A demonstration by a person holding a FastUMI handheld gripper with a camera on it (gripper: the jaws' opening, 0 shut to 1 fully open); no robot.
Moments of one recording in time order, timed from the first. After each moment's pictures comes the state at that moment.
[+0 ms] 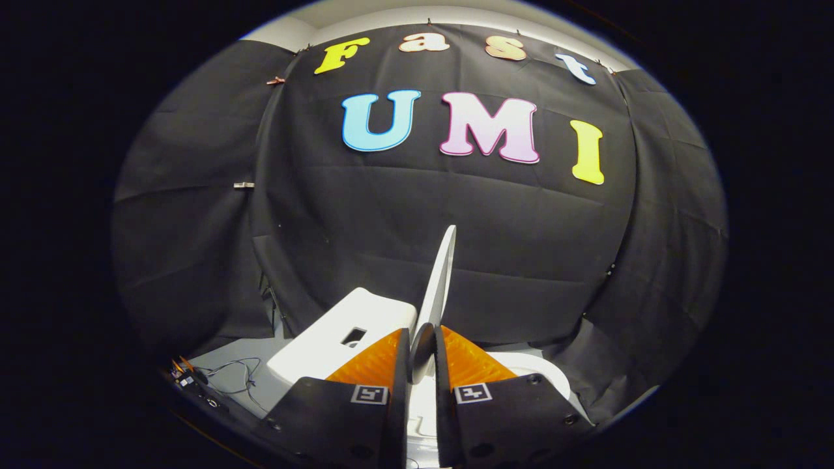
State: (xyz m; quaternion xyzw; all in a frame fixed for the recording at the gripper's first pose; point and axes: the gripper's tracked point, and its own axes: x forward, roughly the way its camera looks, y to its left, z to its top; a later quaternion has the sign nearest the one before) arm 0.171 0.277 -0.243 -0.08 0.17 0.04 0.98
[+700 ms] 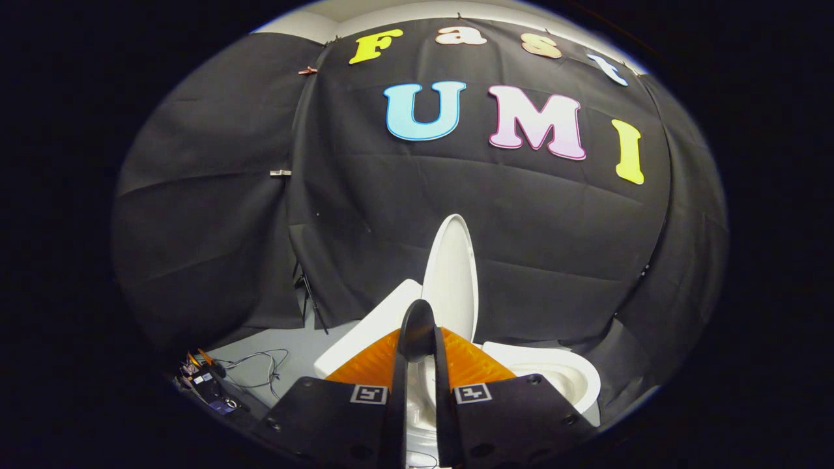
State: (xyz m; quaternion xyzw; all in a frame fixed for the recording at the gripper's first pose) arm 0.160 0.349 -0.266 -0.07 0.20 0.11 0.97
